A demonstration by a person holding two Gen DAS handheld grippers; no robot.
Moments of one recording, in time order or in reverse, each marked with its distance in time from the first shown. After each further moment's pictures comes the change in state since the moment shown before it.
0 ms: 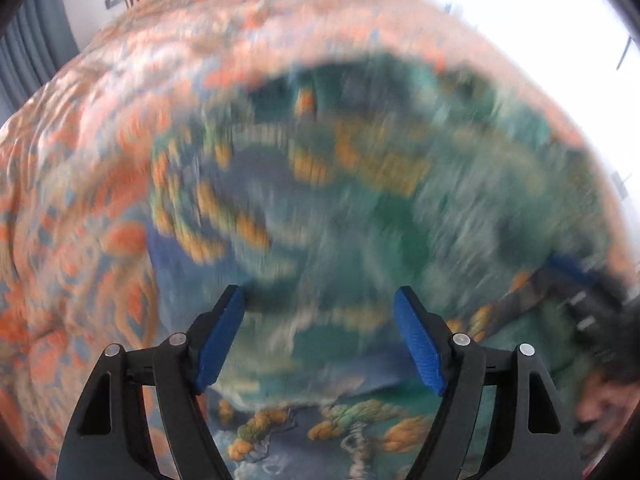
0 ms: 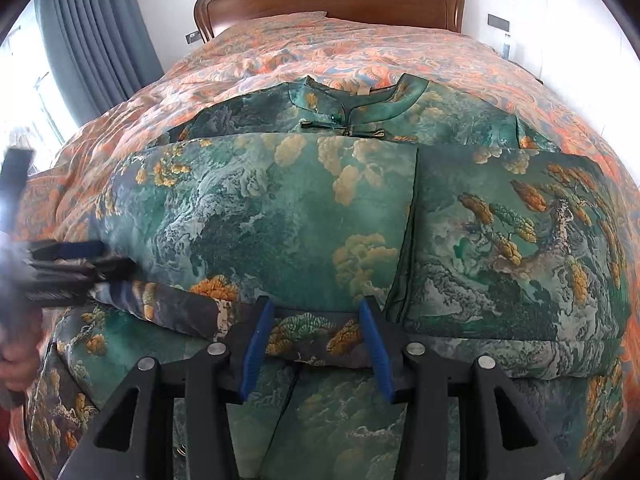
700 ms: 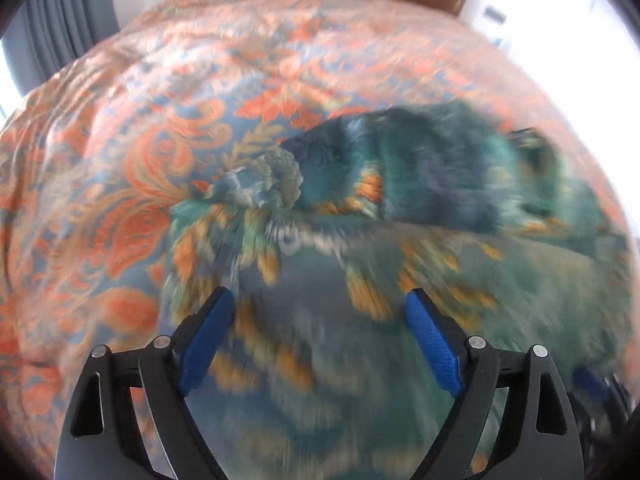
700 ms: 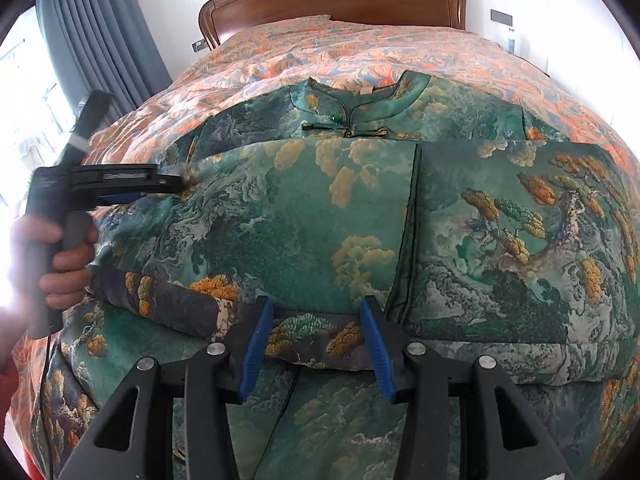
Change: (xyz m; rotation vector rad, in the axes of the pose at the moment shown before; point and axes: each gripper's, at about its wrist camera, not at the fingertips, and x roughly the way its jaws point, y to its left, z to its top) left arm 0.032 0.024 0.032 -0.135 -0.045 0.073; right arm -0.001 -0.010 -0.004 0.023 -0.026 0.057
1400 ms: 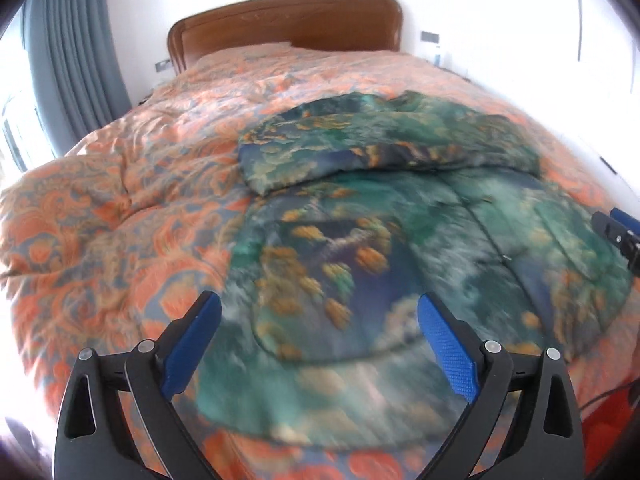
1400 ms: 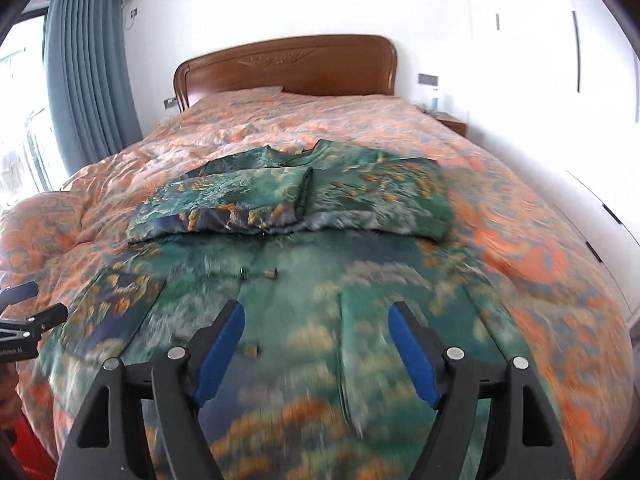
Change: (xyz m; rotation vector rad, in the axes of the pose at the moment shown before) left arm -0.215 -0.040 -0.268 0.185 -0.239 0.063; right arm -0.222 0.013 -0.166 0.029 -0.272 -0.226
